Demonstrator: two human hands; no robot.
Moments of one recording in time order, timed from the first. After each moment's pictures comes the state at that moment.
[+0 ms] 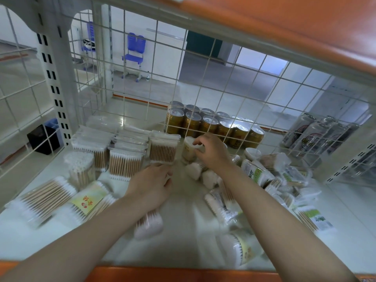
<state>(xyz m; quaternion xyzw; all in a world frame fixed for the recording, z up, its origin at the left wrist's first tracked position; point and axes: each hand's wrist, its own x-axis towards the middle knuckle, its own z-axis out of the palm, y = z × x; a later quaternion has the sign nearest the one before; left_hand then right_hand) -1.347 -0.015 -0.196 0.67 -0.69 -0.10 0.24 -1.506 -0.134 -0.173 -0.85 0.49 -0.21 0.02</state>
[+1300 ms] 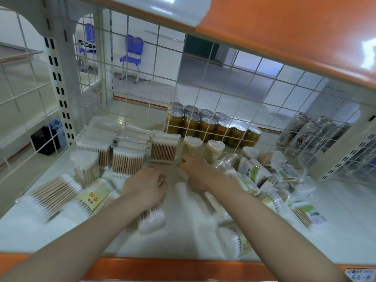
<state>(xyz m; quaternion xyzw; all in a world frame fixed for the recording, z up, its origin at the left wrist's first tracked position) -1.333 -0.007 -0.204 0.70 -0.67 -0.14 0.22 -1.481 -0.093 -0.188 -0.92 0.39 0.08 -0.07</state>
